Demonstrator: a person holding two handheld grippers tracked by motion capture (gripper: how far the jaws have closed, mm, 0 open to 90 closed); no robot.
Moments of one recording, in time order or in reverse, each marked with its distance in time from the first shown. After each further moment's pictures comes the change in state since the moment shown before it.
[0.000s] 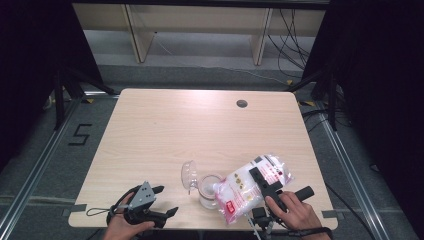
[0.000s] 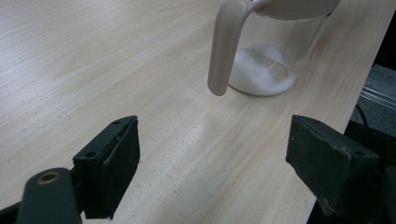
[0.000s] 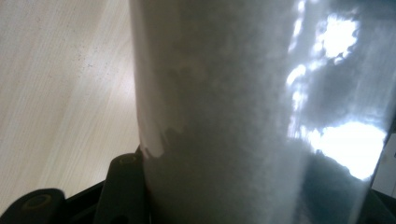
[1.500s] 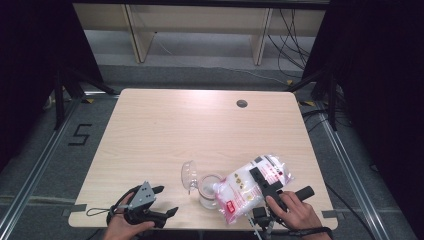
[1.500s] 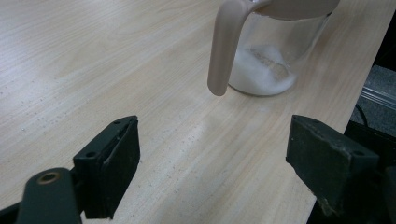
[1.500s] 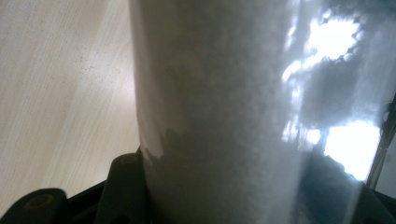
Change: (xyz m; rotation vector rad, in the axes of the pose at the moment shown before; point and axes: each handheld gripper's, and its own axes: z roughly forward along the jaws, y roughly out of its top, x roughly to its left) left arm -0.001 0.000 0.001 -0.010 0.000 -0.010; right arm 0.000 -0.001 -0.001 0.006 0.016 0.008
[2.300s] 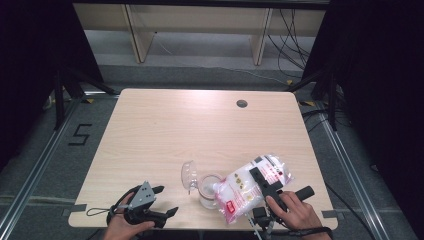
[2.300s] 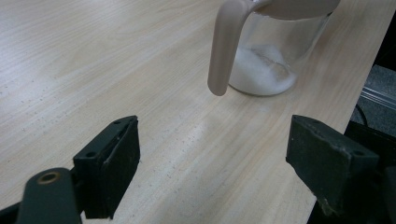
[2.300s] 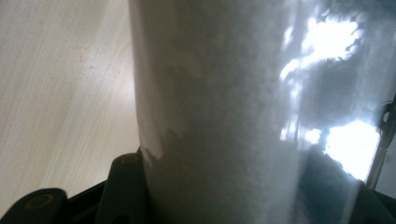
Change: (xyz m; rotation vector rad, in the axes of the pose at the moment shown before) left arm 0.001 0.000 -0.001 0.010 -0.001 0.008; right arm -0.001 0.000 0.000 -0.003 0.001 -0.003
